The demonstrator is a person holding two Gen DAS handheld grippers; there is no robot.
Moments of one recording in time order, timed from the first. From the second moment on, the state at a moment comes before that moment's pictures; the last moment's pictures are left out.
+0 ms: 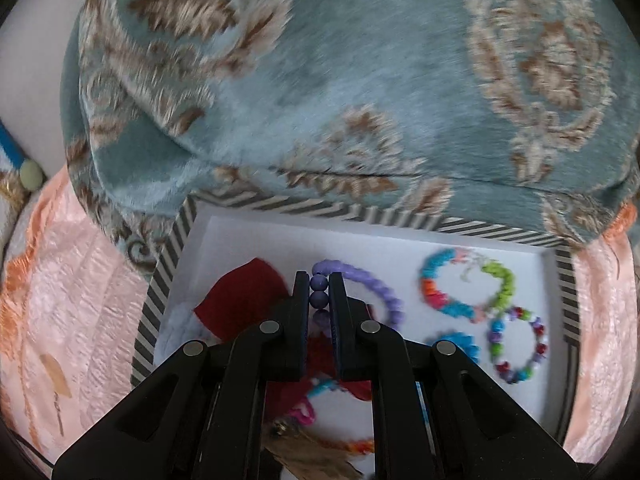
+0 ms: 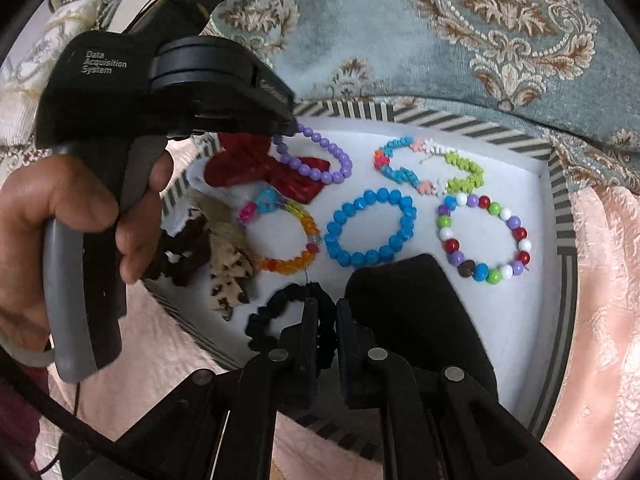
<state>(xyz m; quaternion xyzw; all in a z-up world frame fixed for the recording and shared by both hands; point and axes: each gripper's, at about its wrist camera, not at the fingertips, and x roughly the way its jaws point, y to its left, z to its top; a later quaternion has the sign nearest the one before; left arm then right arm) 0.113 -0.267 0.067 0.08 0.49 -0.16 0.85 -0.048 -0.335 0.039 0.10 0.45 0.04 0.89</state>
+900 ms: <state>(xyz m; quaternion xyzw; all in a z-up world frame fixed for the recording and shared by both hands) -0.050 -0.195 0.128 0.12 0.40 -0.14 0.90 -0.157 -0.339 0.113 0.12 0.37 -0.02 0.92</state>
